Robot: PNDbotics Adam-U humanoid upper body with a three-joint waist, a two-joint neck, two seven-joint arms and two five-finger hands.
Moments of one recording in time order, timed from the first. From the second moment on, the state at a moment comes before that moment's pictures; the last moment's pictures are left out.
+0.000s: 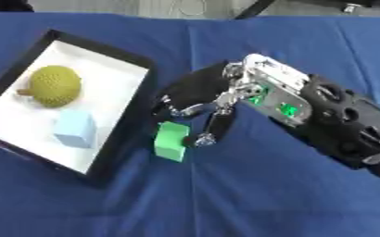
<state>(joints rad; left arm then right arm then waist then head) -0.26 0.65 0.20 -1.77 0.20 0.14 0.78 -0.92 -0.63 0.68 -1.58 0.56 -0.44 0.74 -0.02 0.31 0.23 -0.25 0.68</state>
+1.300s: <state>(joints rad) -0.26 0.65 0.20 -1.77 0.20 0.14 0.77 -0.97 -0.67 0.61 -1.76 0.51 -0.43 0.75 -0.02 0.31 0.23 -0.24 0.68</state>
